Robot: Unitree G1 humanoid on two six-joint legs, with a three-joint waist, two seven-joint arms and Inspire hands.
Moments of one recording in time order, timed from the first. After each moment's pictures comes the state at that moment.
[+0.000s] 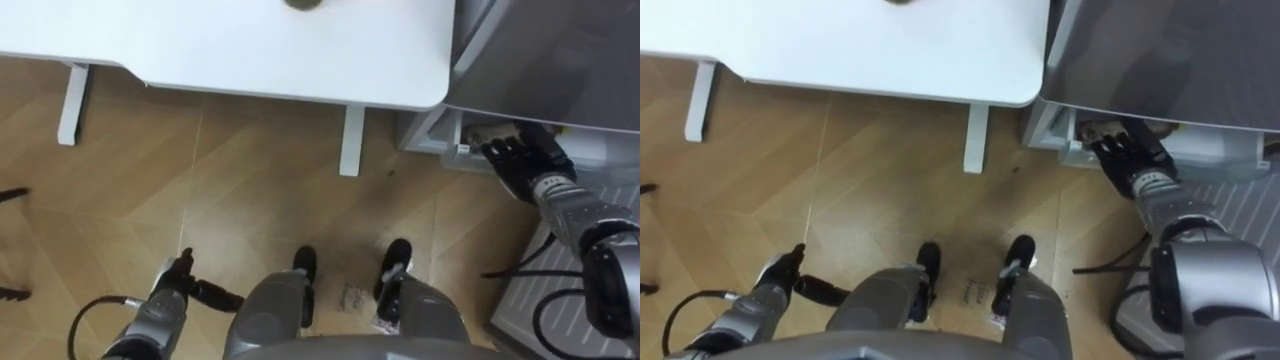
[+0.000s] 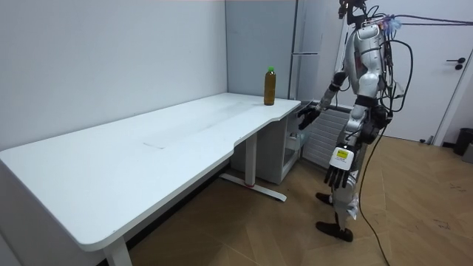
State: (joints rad) left arm 0.02 0.26 -0.16 1.09 0.08 0.07 0.09; right arm -0.46 -0.43 -0.03 1.43 1.40 0.14 0.29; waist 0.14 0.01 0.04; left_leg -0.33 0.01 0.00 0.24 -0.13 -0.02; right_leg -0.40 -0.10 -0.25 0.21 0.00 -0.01
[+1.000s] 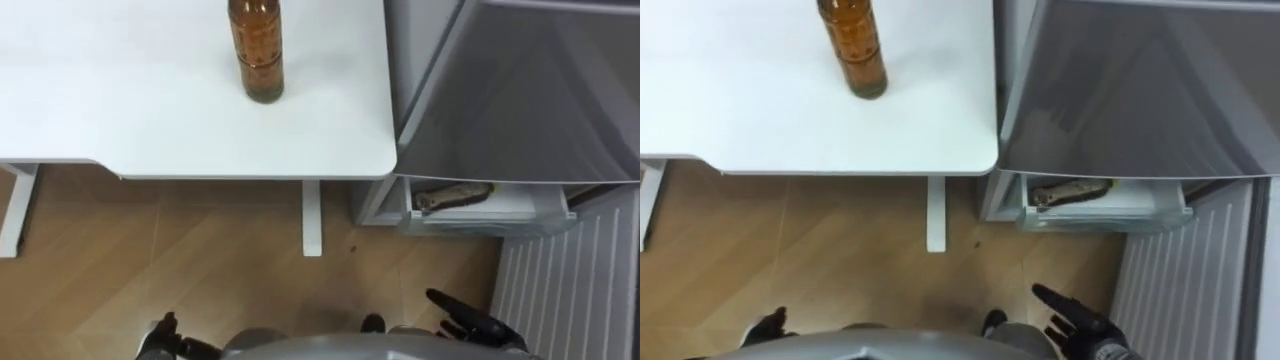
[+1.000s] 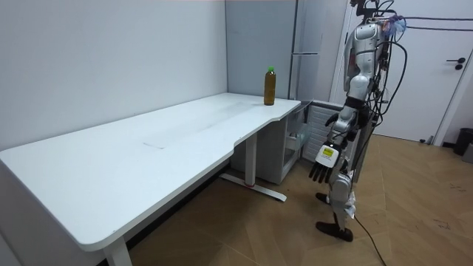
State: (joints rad) left arm 0.14 0.23 -0.05 1.15 0.08 0.04 0.13; right arm 0.03 -0.26 0.07 1.37 0.83 0.08 0.32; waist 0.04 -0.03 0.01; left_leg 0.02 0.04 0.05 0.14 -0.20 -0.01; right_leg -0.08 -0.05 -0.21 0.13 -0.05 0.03
